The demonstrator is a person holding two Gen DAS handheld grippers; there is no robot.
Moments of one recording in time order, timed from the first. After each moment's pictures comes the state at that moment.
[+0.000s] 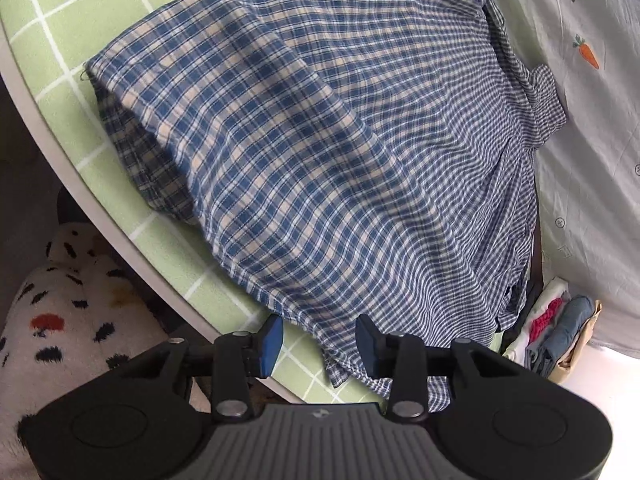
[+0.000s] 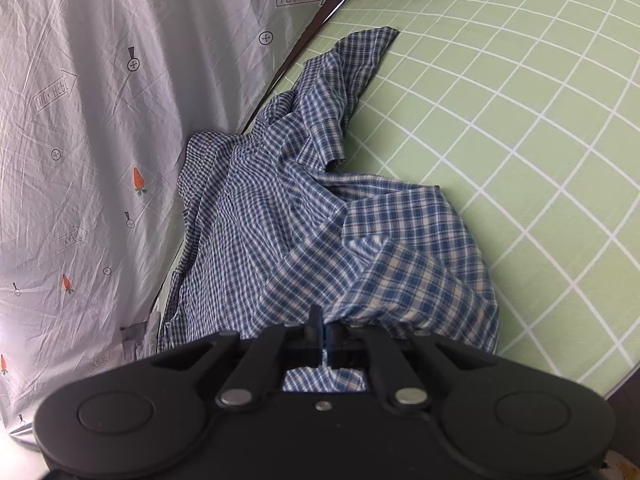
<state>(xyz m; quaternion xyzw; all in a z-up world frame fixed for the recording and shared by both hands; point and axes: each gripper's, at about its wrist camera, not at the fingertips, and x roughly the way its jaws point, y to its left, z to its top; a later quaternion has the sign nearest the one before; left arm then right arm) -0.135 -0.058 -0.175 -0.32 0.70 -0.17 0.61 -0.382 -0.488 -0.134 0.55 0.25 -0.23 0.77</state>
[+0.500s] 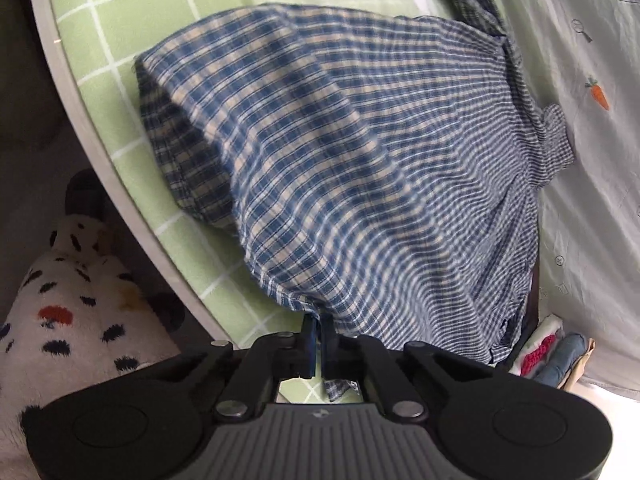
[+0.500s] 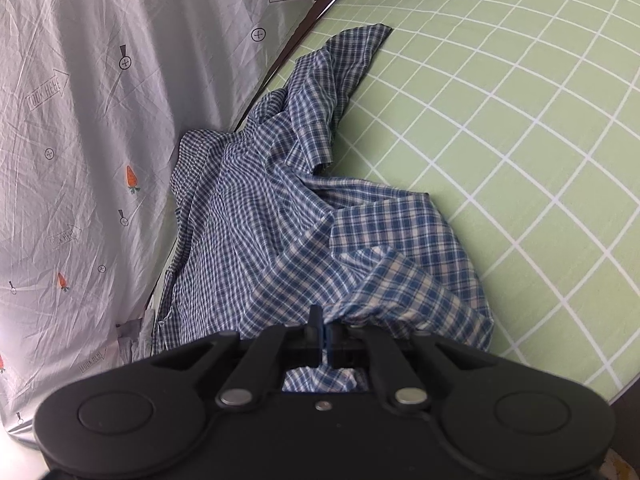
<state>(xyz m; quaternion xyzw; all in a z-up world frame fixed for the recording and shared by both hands) -0.141 -0.053 -0.168 -0.36 0.68 -0.13 0.63 -0.383 -0.500 -0.138 0.55 0.25 -0.22 0.76</state>
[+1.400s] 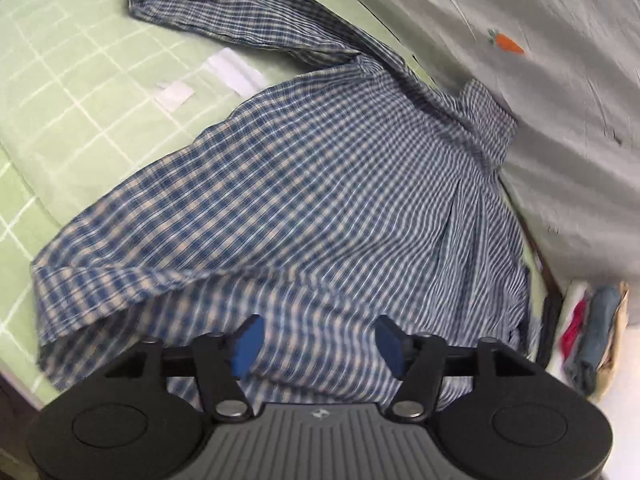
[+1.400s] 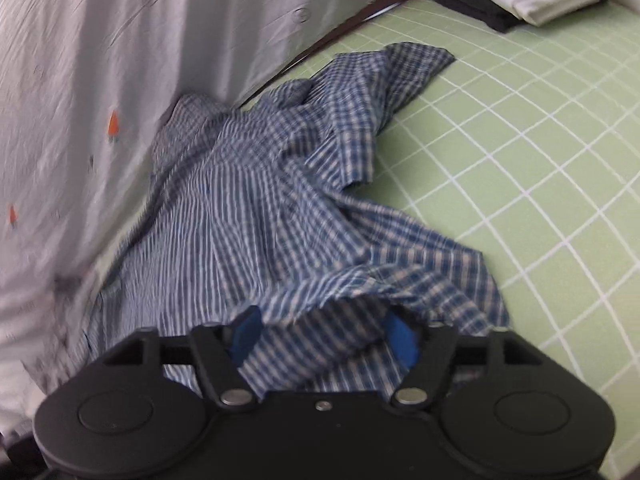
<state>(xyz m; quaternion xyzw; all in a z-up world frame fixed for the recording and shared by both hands) -0.091 -0.127 -0.114 -0.18 0.59 -0.20 0.76 -0.314 -0.478 -0.128 0.38 0.34 -0.25 0.82</state>
